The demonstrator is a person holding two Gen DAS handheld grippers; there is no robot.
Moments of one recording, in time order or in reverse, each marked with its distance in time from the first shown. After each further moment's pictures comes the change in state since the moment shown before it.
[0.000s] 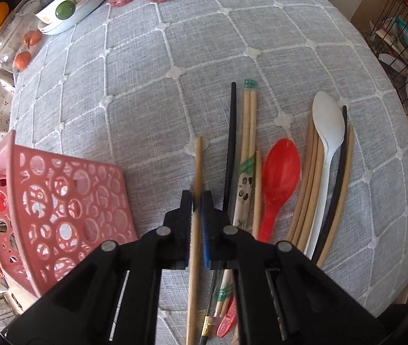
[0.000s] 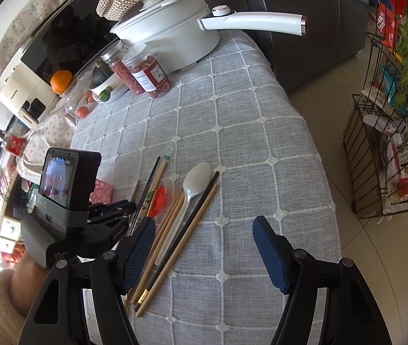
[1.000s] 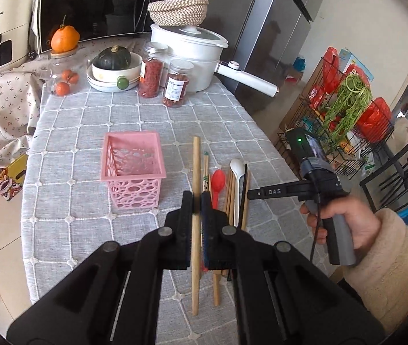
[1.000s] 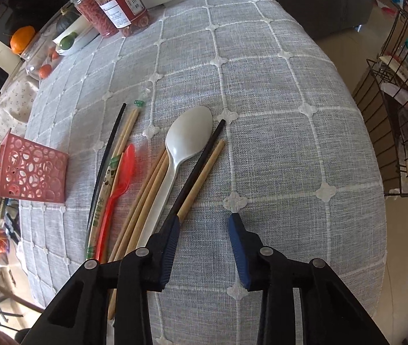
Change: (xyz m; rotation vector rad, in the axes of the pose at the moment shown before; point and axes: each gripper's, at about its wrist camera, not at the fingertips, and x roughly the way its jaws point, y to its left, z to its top) left arm -0.146 0.096 -0.137 -0.129 -0.570 -0.396; right arm 0.099 0.017 -0.009 0.007 0.197 -0.127
